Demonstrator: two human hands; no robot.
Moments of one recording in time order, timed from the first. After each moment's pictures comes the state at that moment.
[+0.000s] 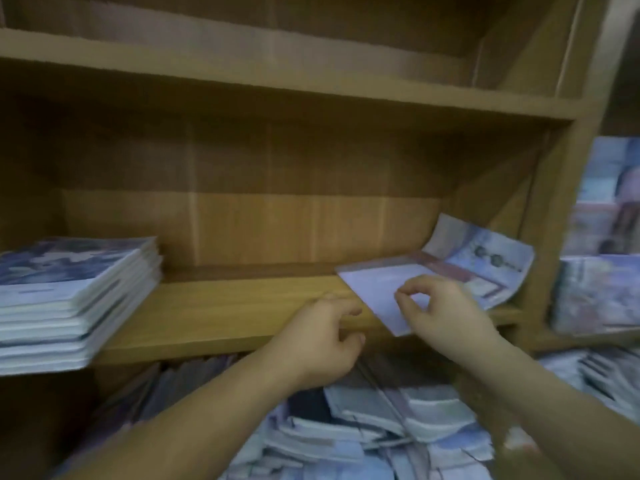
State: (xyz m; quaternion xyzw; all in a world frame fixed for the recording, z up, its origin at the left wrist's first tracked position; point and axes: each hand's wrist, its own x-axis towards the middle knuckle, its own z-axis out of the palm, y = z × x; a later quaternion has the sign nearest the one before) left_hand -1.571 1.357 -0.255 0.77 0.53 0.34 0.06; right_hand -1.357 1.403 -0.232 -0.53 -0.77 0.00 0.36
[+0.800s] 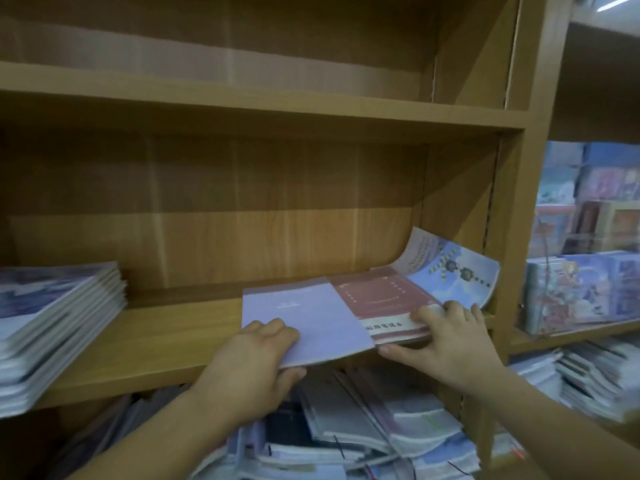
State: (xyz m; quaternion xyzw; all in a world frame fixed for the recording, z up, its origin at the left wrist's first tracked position) left_hand -1.617 1.366 -0.275 0.80 0.55 0.16 -0.16; right_hand -1.291 1.440 -0.285 -0.61 -0.73 -0.15 0.28
